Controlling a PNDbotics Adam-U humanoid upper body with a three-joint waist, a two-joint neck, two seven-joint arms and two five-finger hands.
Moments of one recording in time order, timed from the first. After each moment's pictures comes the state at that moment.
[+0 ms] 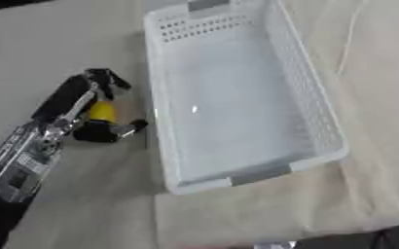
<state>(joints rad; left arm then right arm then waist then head) -0.53 0.53 -0.28 -1.42 -0.63 -0.17 0.09 0.15 -0.06 0.00 -0.01 -0.17 -0.30 -0.26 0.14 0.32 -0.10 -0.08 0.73</state>
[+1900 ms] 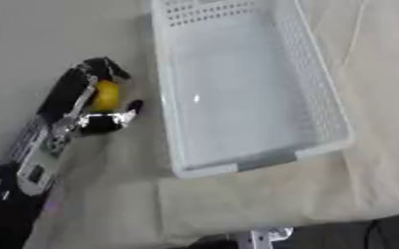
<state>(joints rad) -0.48 0.44 -0.17 -1.38 -0.83 -0.32 0.20 0.15 -0.06 0.00 -0.01 -0.17 -0.36 -0.25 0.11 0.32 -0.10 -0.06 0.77</state>
